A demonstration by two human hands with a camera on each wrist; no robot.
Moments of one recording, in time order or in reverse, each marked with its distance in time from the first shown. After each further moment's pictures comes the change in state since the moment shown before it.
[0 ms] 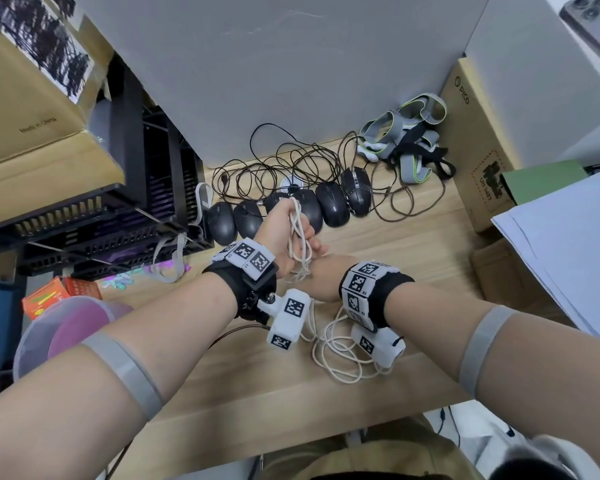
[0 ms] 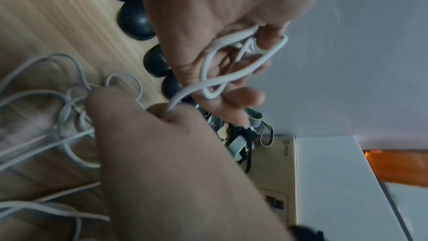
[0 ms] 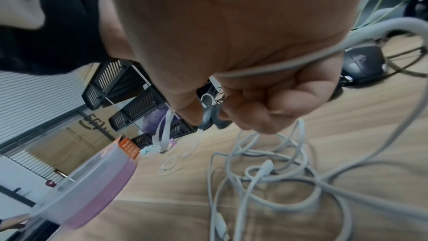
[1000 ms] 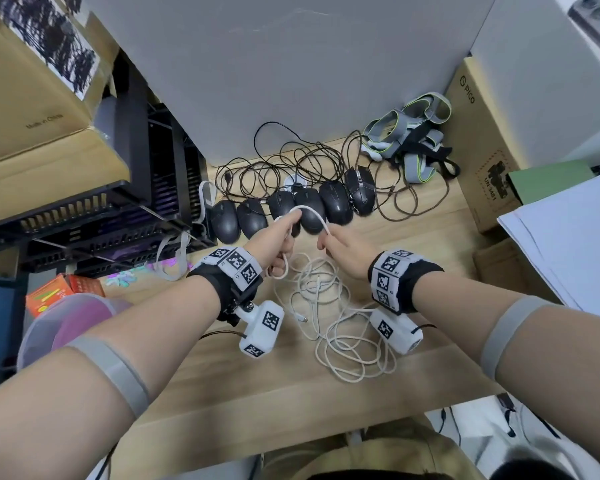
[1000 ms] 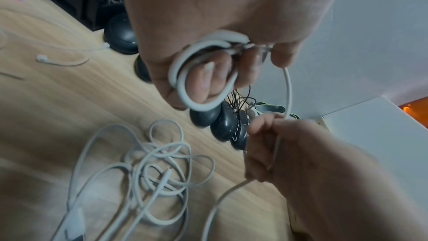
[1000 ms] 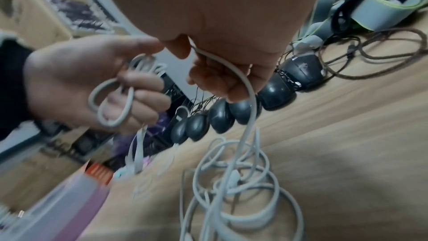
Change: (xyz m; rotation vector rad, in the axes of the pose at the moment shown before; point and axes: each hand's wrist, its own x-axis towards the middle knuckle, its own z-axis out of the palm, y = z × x) left_hand 0.002 -0.003 -0.039 0.521 0.122 0.005; right_hand -0.008 0.034 -0.011 0.627 0.403 0.016
